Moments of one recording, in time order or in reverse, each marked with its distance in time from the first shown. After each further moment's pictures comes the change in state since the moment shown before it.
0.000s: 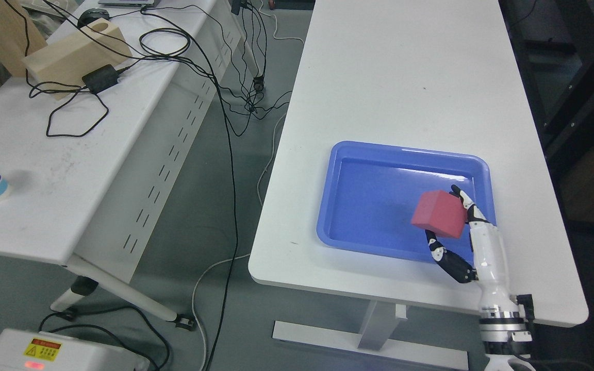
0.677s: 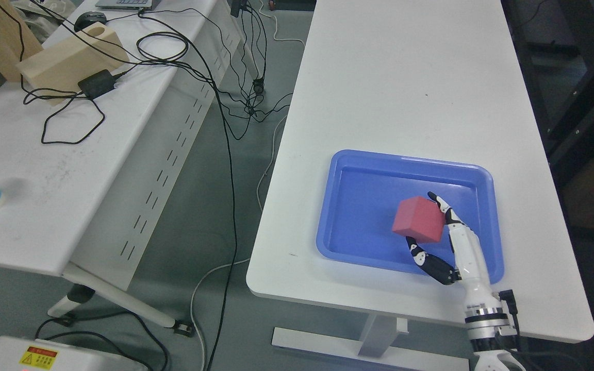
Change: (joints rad) left arm 0.000 0.000 0.000 0.000 0.000 0.000 0.000; right arm -0.009 0.001 0.039 0.003 -0.104 0.040 0.083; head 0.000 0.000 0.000
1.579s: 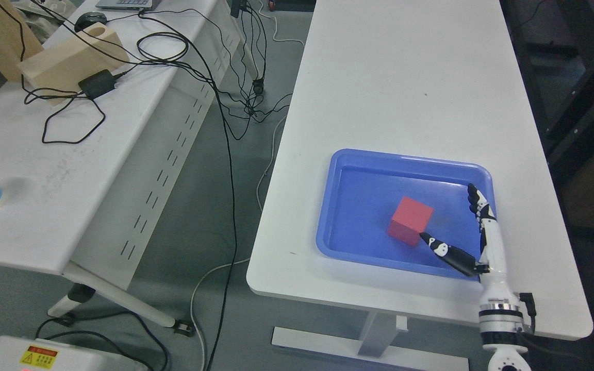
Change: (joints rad) left arm 0.000 0.000 0.000 0.000 0.000 0.000 0.000; right arm -0.011 0.001 -0.031 0.001 -0.402 0.088 -0.005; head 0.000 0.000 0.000
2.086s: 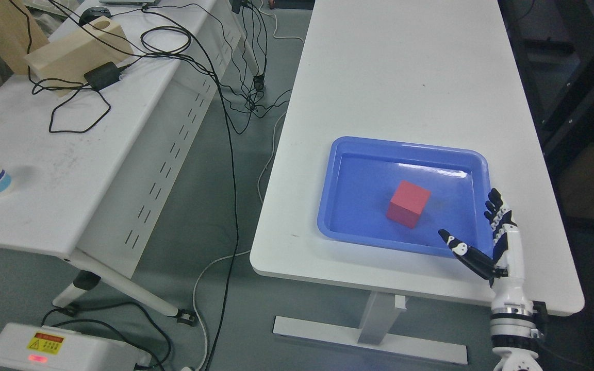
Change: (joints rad) left arm 0.000 0.000 0.000 0.000 0.000 0.000 0.000; right arm 0.014 0.000 -0.032 -0.001 -0.162 0.010 -0.006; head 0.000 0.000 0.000
